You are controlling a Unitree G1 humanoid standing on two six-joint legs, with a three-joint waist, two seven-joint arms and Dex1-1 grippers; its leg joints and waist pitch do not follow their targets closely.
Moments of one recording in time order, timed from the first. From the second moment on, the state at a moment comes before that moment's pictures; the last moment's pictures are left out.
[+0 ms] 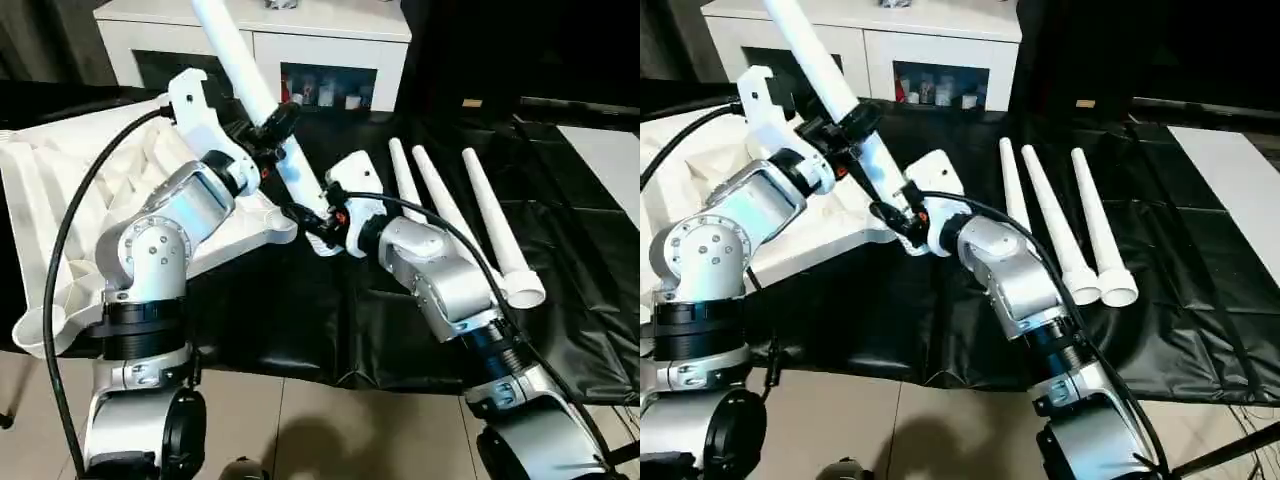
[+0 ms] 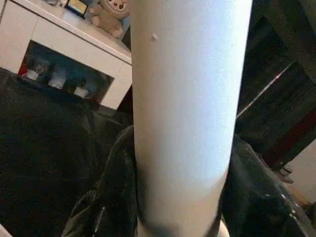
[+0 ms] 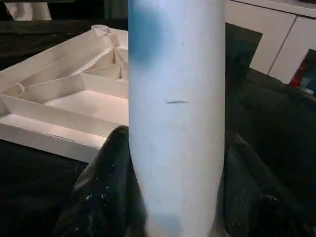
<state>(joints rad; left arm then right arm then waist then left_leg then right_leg) -0.74 0.12 0.25 0.04 -0.71 0.76 -0.06 -0.69 -0.07 0.23 0.33 0.13 0.34 0.49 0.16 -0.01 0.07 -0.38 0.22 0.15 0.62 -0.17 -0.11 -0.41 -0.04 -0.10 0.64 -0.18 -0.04</state>
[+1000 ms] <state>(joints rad) -0.74 0.37 0.18 -0.06 -0.91 0.96 -0.56 -0.79 -0.29 0.18 0.30 0.47 0.76 1.11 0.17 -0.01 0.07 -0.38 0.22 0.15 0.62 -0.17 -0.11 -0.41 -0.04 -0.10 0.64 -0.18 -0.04</state>
